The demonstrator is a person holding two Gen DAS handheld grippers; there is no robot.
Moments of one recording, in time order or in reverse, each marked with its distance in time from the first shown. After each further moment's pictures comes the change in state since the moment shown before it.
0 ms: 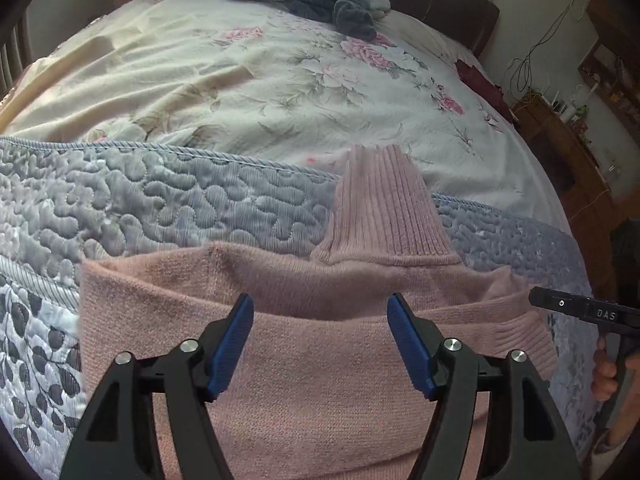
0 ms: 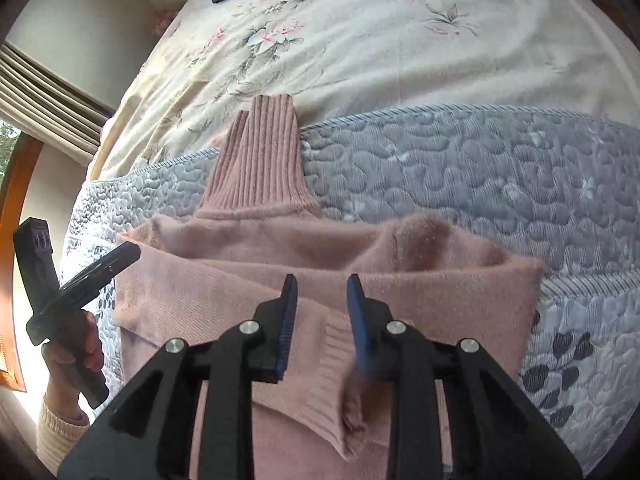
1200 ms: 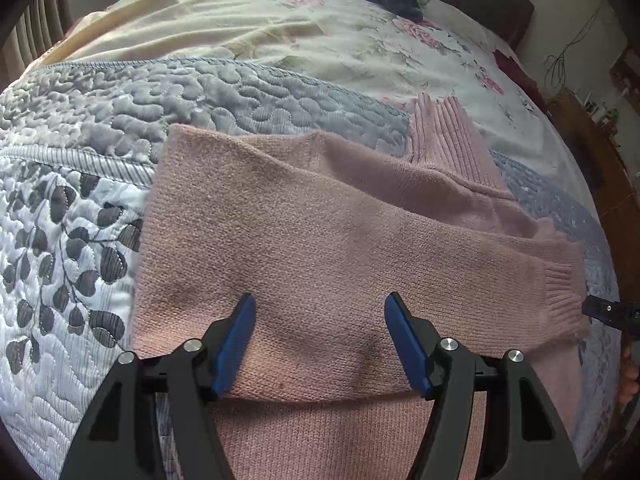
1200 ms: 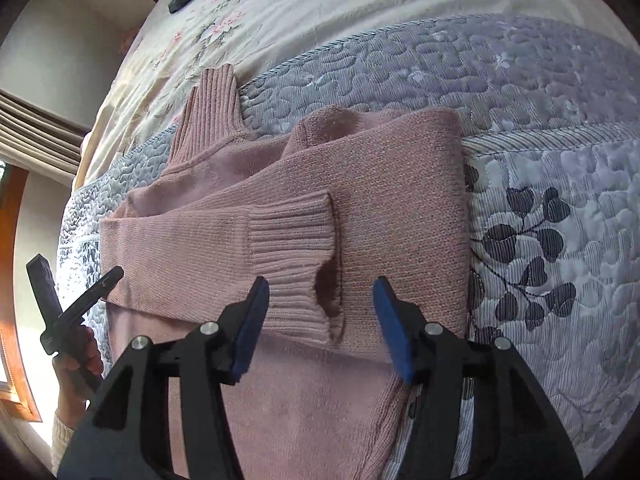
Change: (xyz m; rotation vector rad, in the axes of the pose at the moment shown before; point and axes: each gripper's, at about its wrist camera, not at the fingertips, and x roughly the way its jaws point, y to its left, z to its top) left arm -0.021 0.050 -0.086 -0.078 0.043 0.100; right arm -0.025 -0.047 -0.097 0.165 0.016 -0.042
